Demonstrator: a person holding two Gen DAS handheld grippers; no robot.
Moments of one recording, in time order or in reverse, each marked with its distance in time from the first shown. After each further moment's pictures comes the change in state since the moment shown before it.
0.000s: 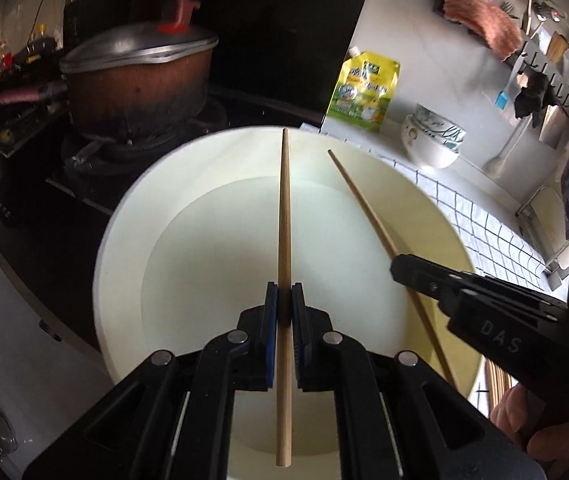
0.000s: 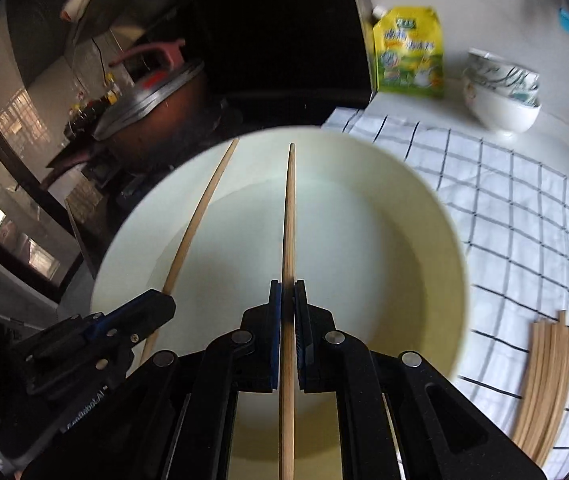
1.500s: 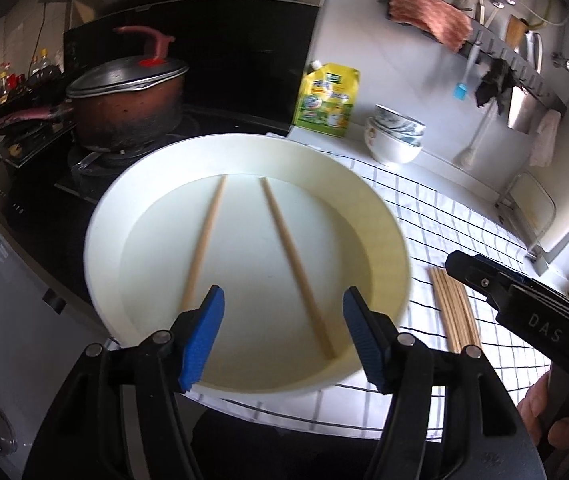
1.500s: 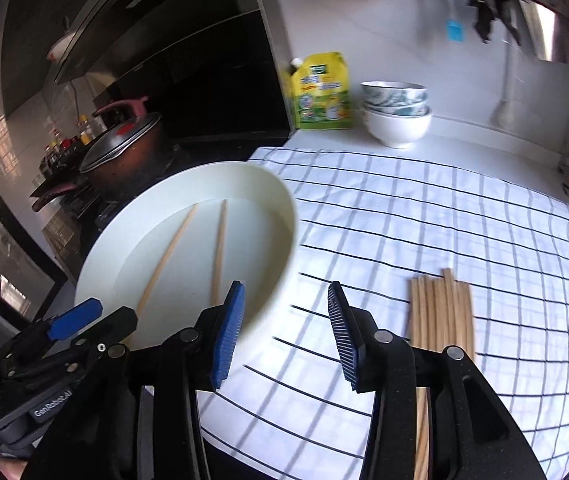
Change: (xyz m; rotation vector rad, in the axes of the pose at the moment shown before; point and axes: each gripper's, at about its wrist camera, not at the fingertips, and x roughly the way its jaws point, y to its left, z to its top) left arm -0.058 -0.065 -0.045 0.046 -0.077 0.007; right arm -0.109 -0.061 -0.068 0.064 -0.187 -0.141
